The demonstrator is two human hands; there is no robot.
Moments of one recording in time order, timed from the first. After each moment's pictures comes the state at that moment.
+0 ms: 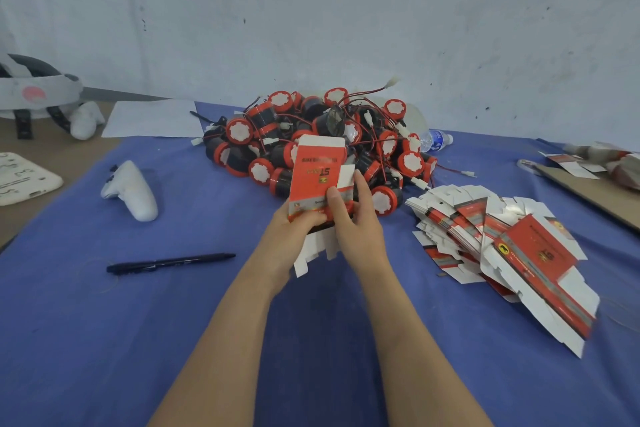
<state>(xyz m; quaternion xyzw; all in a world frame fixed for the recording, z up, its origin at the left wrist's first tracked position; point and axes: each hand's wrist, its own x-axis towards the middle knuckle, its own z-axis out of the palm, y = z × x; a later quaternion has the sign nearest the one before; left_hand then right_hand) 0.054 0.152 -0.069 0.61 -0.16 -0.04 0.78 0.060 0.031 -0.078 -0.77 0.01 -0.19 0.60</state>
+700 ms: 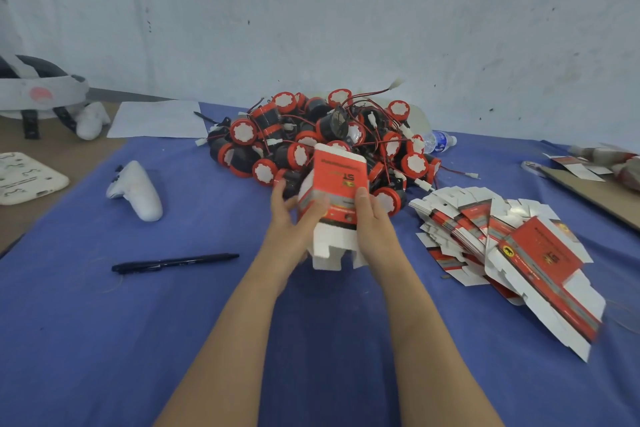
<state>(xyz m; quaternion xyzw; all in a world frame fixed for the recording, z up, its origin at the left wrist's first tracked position) 0.055 0.150 -0.072 0.64 -0.07 -0.01 0.76 0.065 0.013 -0.072 -0.77 0.05 -0.12 0.62</state>
